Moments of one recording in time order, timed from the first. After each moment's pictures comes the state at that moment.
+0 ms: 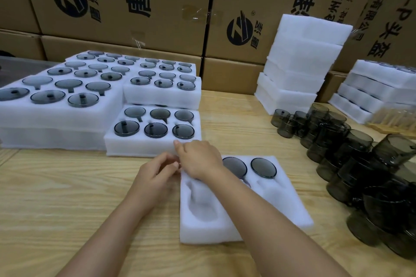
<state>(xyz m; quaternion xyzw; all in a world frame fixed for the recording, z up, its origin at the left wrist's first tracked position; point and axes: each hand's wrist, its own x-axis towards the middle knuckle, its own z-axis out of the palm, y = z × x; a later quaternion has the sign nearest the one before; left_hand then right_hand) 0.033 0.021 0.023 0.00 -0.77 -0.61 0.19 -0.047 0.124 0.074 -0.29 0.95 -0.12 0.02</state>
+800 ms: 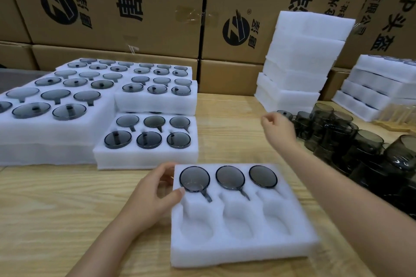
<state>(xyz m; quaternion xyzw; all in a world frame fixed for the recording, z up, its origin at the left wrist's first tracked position) 0.032 0.022 0.024 -0.02 -0.82 -0.55 0.16 -0.163 0.264 0.101 -0.05 0.90 -0.40 -0.14</state>
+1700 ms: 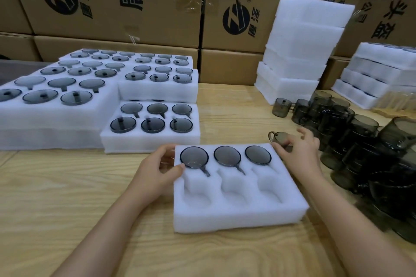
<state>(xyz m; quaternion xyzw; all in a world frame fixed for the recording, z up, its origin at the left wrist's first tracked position) 0.032 0.023 0.027 0.01 -0.80 -0.58 0.15 -0.103 0.322 0.044 -0.02 0.94 -0.29 -0.17</state>
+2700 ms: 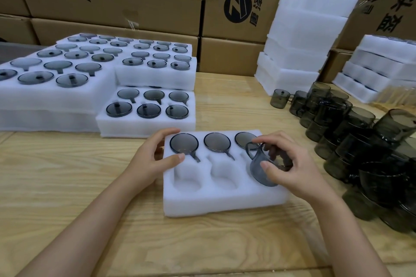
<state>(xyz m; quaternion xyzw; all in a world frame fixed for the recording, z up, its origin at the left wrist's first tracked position) 0.041 0.028 0.027 -0.02 -0.77 -0.63 0.13 -0.010 0.316 0.078 -0.32 0.81 -0.49 -0.05</state>
